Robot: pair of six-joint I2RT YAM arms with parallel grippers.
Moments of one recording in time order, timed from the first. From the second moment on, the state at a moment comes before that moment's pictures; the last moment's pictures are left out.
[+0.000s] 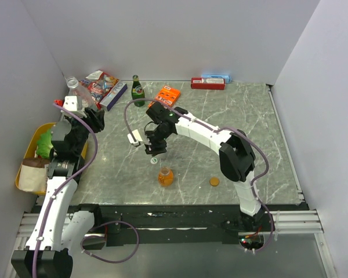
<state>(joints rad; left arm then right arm) -0.01 0.79 0.76 0.03 0.11 -0.20 0.82 2.08 1.82 -0.90 -0.56 -1.11</state>
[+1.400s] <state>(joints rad) -0.01 0.79 0.76 0.04 0.13 -0.18 0.86 2.19 1.74 -0.80 -0.47 -1.15</state>
